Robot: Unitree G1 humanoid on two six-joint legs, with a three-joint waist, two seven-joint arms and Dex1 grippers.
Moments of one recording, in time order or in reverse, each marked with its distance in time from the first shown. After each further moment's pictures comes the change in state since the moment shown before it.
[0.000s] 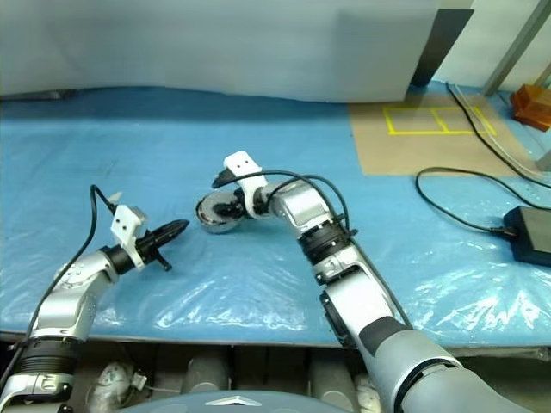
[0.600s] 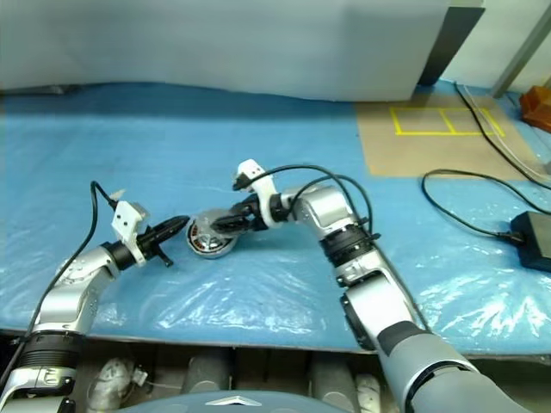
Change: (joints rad) left arm -0.030 0.000 -0.003 0.030 0.003 -0.010 -0.001; right arm 0.075 -0.189 0.073 -0.072 0.086 -0.051 0.351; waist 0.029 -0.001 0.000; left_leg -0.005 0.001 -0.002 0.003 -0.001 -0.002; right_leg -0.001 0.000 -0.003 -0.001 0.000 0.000
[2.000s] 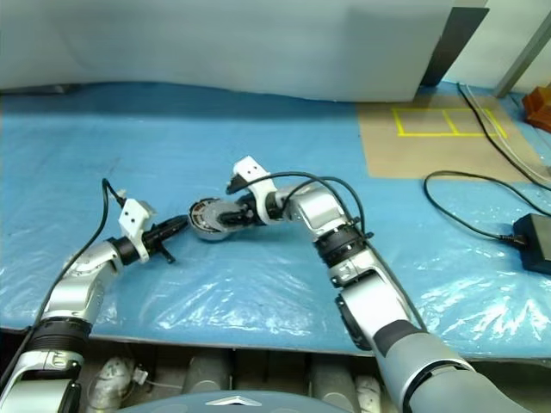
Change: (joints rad) left arm -0.125 0.025 -0.011 0.209 0.059 -0.086 -0.018; right arm -0.025 0.087 0.011 0.059 -0.089 -0.036 -0.193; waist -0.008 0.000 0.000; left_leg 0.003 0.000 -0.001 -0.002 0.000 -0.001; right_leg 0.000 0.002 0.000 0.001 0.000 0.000
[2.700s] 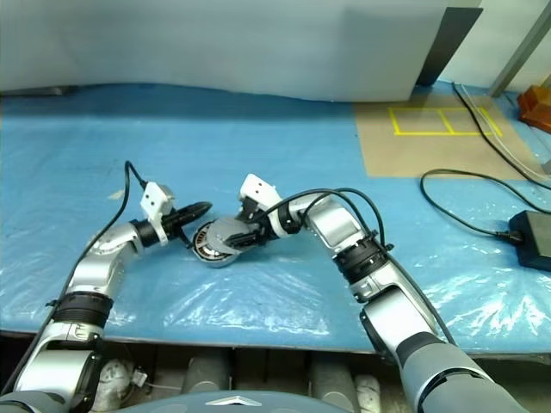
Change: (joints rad) left arm -0.105 -0.079 -0.077 0.024 -0.004 0.045 -0.102; right arm 0.091 -0.078 0.060 -0.119 0.004 -0.109 0.172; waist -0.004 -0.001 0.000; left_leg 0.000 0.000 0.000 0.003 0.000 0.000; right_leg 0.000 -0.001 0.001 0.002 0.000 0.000
